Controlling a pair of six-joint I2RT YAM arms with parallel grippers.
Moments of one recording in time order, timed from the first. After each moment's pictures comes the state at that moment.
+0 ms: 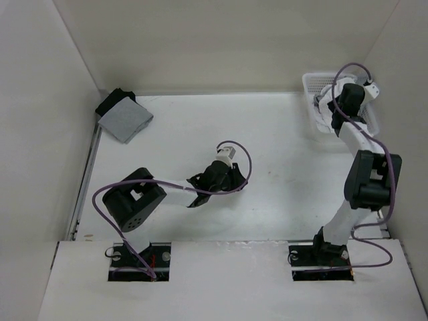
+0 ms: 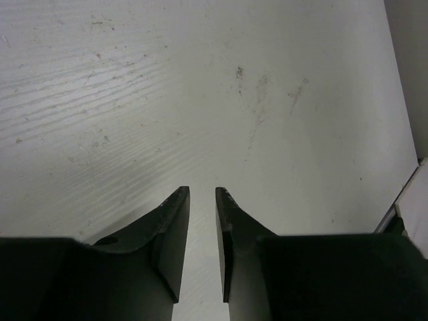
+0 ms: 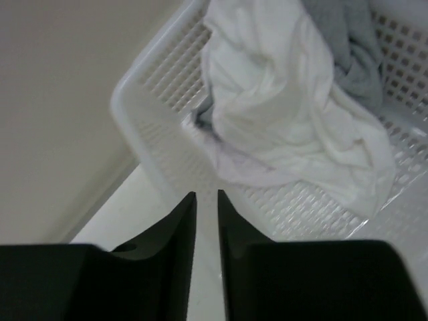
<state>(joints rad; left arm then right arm) -0.90 1.72 0.71 0.55 -0.03 -0.76 -0.15 1.73 1.29 0.10 0.29 0.64</state>
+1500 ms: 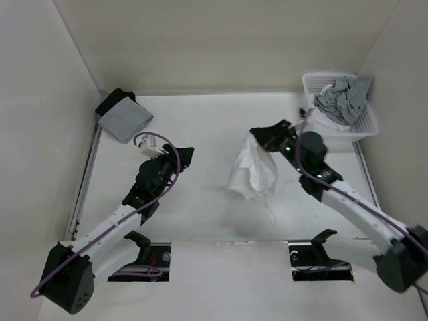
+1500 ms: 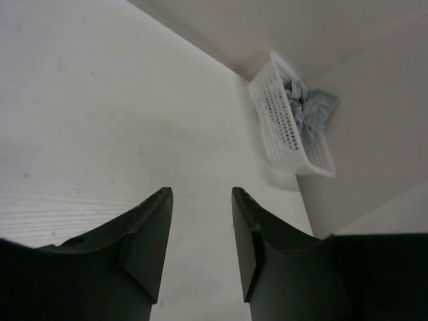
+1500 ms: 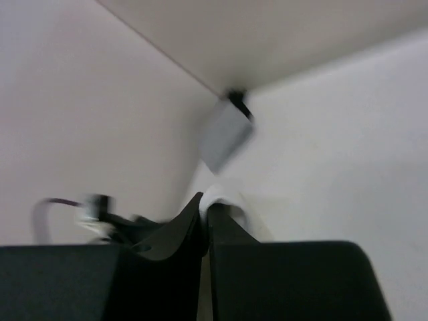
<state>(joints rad) -0.53 0.96 0.42 0.48 -0.15 -0.85 0.53 0.96 0.83 0.27 0.00 0.83</state>
